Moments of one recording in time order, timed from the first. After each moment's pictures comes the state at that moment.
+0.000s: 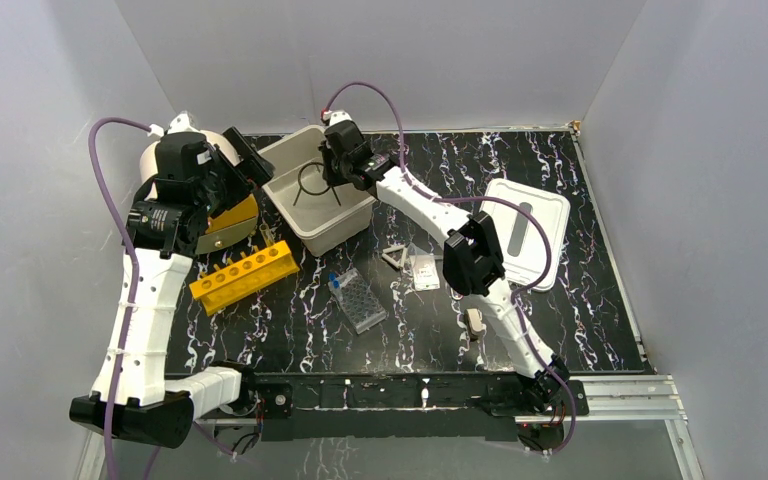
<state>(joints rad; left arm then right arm) -0.15 1.14 1.50 -0.87 -0.08 -0.65 0.79 2.48 2.43 -0.51 0.08 0.35</state>
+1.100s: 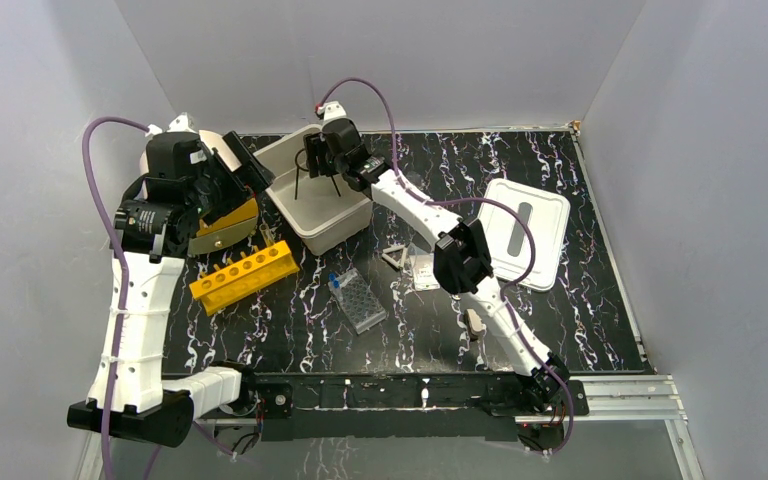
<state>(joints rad) -0.15 1.14 1.60 -1.02 -0.03 -0.63 0.79 2.64 2.61 -0.37 0.12 0.27</state>
